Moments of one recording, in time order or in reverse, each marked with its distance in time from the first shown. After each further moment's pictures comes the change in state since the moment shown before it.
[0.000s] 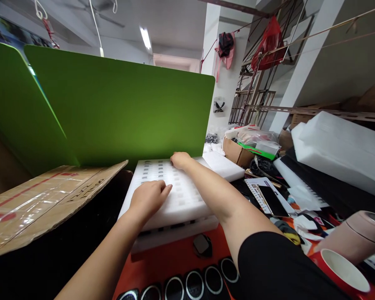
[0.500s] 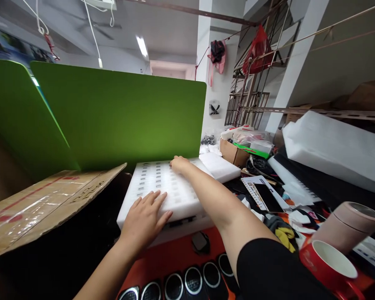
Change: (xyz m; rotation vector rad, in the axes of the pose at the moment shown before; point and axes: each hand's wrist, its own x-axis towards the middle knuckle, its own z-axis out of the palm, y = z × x) left_hand -0.058 -0.006 0.032 0.130 0.131 0.177; right_hand -0.026 -0.004 -0.003 0.161 0.011 0.123
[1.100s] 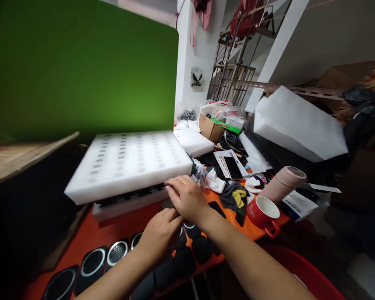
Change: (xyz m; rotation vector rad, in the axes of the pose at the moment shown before) left_hand -0.059 0.133 0.056 -0.355 -0.152 0.409; right_hand -0.264 0.035 0.044 0.322 0.465 -0.142
